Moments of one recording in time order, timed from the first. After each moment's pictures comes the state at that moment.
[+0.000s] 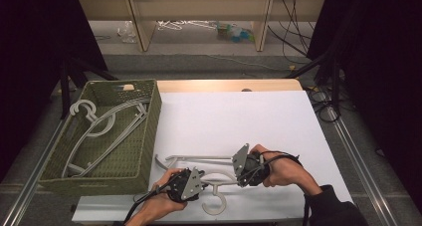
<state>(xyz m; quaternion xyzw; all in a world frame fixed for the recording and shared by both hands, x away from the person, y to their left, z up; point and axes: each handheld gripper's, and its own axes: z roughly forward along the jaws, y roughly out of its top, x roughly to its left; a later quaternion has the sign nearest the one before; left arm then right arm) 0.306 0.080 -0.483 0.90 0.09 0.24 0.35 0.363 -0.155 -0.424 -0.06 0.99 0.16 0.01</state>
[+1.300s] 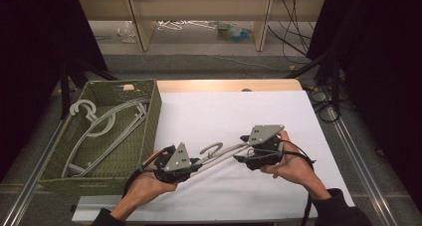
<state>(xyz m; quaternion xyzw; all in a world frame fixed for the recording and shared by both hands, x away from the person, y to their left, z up) 0.324 0.105 -0.405 0.88 0.18 0.18 0.41 0.370 -0.185 -0.384 0.14 0.90 0.37 0.17</state>
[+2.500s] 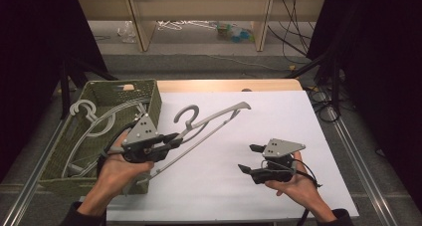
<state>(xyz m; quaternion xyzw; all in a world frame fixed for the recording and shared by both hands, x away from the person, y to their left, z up) 0.323 0.151 -0.323 0.81 0.26 0.19 0.48 0.336 -0.209 -0.411 0.23 0.84 0.46 0.17</state>
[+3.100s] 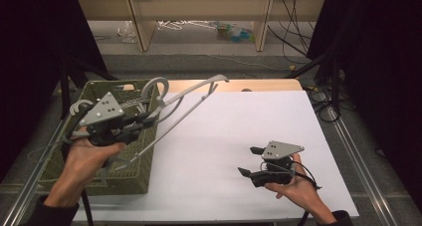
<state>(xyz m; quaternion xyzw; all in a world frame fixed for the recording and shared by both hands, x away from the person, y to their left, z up) 0.330 0.205 -0.279 0.78 0.30 0.24 0.49 0.333 -0.209 -0.416 0.24 0.85 0.45 0.16</state>
